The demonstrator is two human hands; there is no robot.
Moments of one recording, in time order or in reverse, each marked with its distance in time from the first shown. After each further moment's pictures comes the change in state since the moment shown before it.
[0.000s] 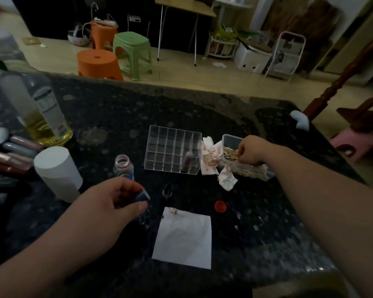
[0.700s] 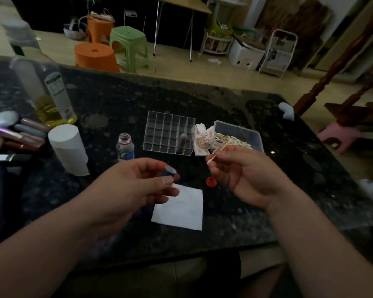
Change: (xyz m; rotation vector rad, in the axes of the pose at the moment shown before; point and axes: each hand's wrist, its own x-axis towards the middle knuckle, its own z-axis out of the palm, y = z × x) left_hand -0.045 0.027 0.017 -0.580 -0.283 -0.028; right_hand -0.219 -0.063 -0.005 1.846 -0.292 -0.081
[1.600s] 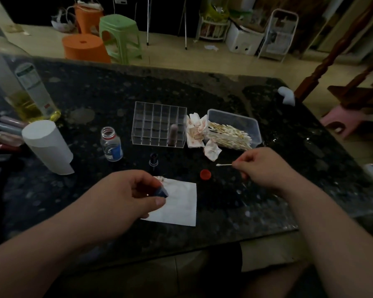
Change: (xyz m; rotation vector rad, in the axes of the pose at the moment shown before) left_hand 0.009 -0.020 0.010 0.601 0.031 0.007; right_hand 0.031 0.006 -0.092 -1.207 0.353 -0.040
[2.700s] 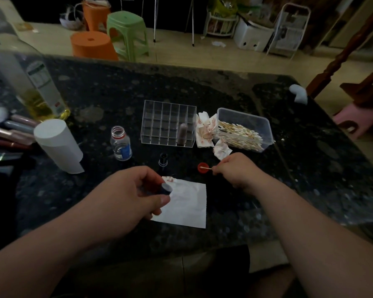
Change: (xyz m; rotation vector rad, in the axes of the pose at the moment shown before) left_hand 0.010 -0.009 -0.008 0.060 0.012 0.007; right_hand 0.033 -0.032 0.060 0.100 -0.162 0.208
